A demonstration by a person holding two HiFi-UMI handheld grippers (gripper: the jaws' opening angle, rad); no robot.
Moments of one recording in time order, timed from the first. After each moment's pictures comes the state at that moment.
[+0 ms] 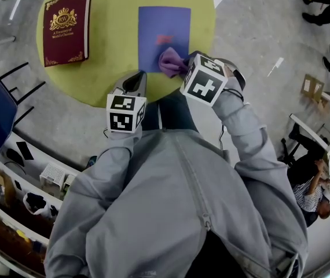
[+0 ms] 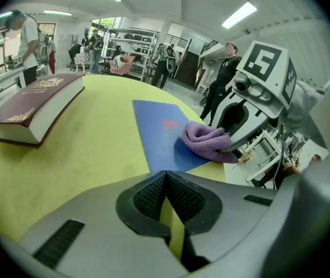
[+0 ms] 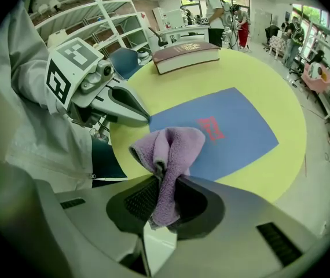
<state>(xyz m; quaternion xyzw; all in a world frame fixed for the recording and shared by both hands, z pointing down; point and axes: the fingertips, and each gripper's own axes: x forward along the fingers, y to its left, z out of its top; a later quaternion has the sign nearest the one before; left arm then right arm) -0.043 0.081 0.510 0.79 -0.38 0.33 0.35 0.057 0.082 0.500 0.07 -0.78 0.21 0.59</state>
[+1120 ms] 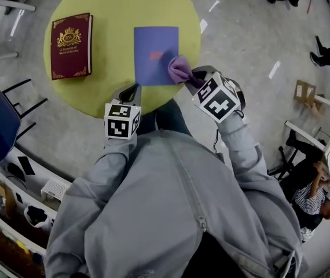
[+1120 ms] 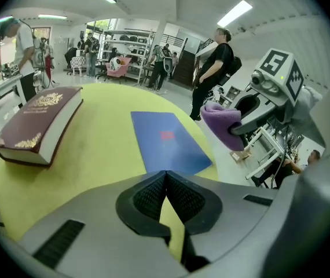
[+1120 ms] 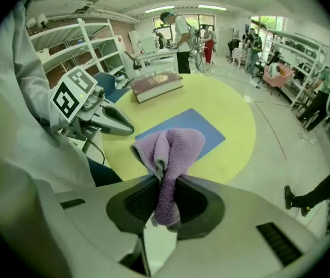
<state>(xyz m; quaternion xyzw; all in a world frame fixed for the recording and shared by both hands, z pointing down) -0.044 0.075 0.474 0.80 -0.37 0.34 0.33 0.099 0.067 0.434 0.23 -0.79 0.23 0.52</state>
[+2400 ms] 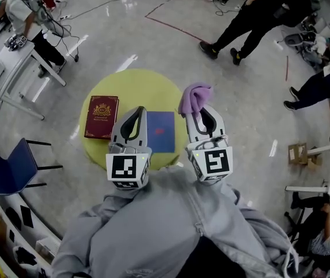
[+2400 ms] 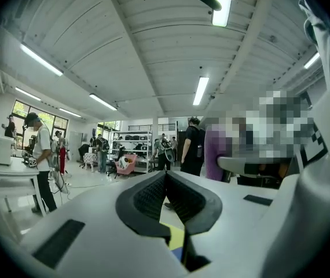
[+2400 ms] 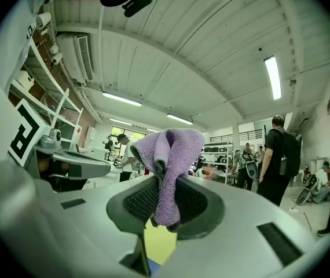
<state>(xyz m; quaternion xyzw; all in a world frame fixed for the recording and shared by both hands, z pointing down) -0.035 0.034 0.084 0.87 -0.50 0.02 0.01 0.087 0.041 0.075 0.58 -0.81 -0.05 0.03</state>
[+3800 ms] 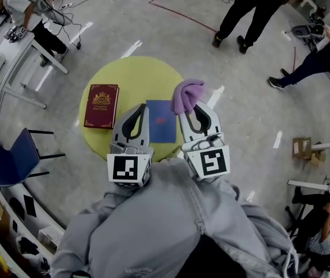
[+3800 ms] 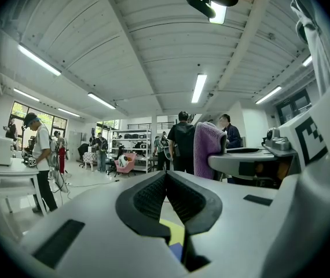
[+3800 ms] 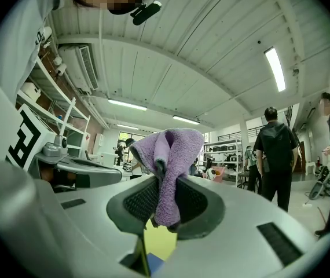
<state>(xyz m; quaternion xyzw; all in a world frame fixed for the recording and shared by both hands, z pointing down) -0.012 0.035 0.096 0.86 -0.51 0.03 0.01 0.081 0.039 0.090 0.54 -0.84 -0.03 0.01</state>
